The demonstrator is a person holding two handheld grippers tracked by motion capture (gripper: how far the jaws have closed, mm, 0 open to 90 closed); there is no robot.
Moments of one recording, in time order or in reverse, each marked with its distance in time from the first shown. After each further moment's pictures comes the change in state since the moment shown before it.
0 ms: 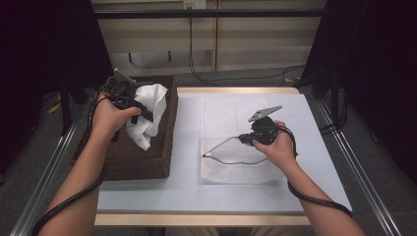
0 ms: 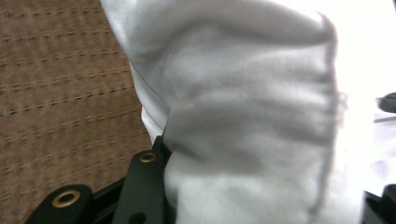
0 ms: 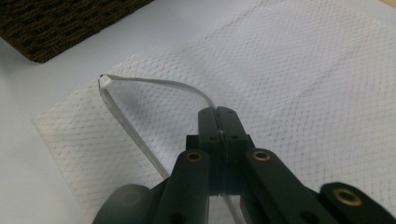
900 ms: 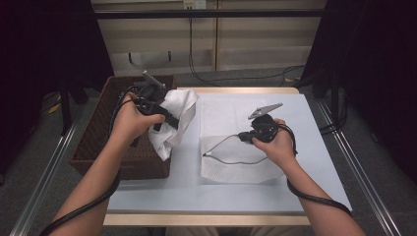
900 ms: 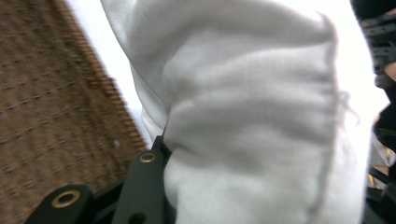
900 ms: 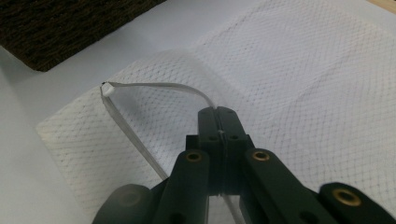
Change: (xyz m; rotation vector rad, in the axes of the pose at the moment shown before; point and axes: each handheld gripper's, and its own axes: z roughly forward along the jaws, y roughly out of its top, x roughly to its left) left arm -0.071 -0.010 0.014 0.083 -0.126 0.223; right arm -0.001 0.006 -0.002 -0.004 0.004 0.020
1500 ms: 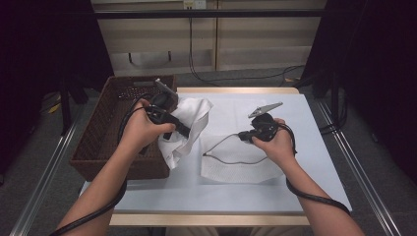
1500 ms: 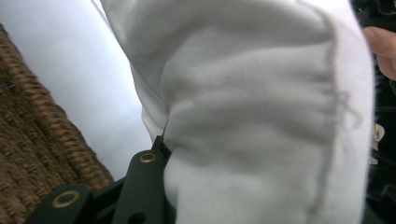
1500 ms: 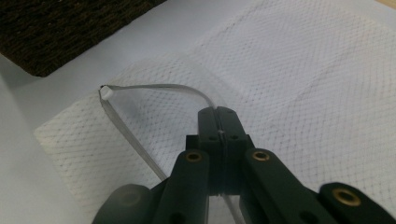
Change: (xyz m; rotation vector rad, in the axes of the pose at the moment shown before) left arm -0.025 -0.009 0.018 0.017 -0.049 0.067; right arm -0.002 0.001 0.002 0.001 0.001 0.031
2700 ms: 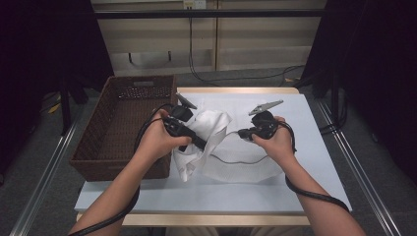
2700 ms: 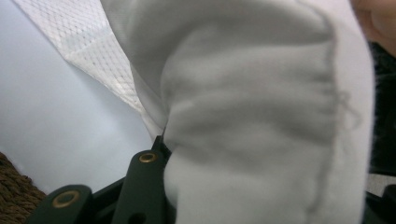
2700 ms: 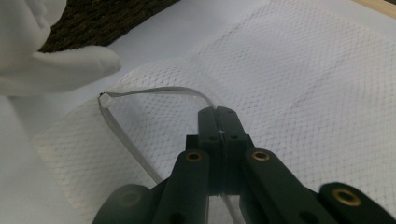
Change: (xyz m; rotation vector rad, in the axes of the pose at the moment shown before) left arm -0.031 -0.006 0.035 0.042 -0.070 0.110; right arm -0.003 0.005 -0.001 -0.021 -0.006 0.009
